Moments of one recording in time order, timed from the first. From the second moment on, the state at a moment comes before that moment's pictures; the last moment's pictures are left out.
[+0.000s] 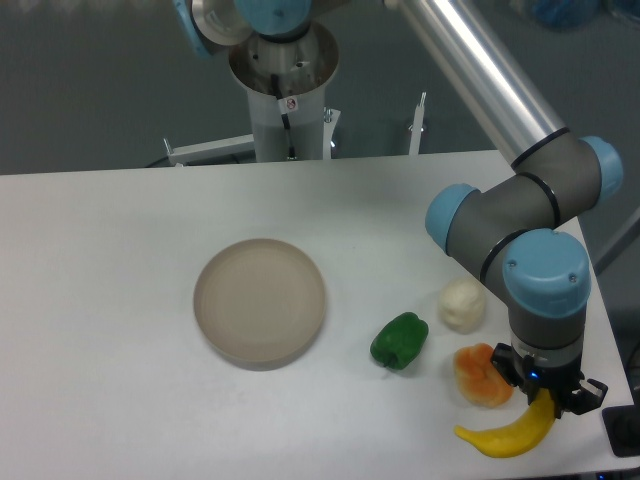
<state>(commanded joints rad) 2.36 -2.36 -0.98 -1.04 1.70 1.16</state>
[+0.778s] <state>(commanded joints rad) 2.40 -2.20 -1.15 -1.07 1.69 1.17</state>
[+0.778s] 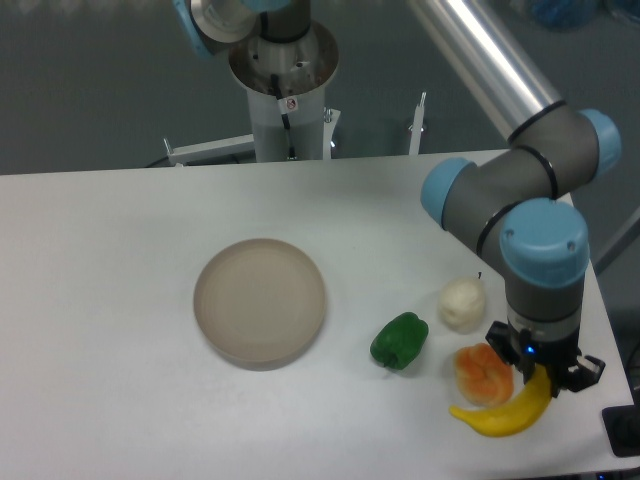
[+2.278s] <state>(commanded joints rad) 2.64 -1.79 -1.87 -1.04 1.60 1.74</state>
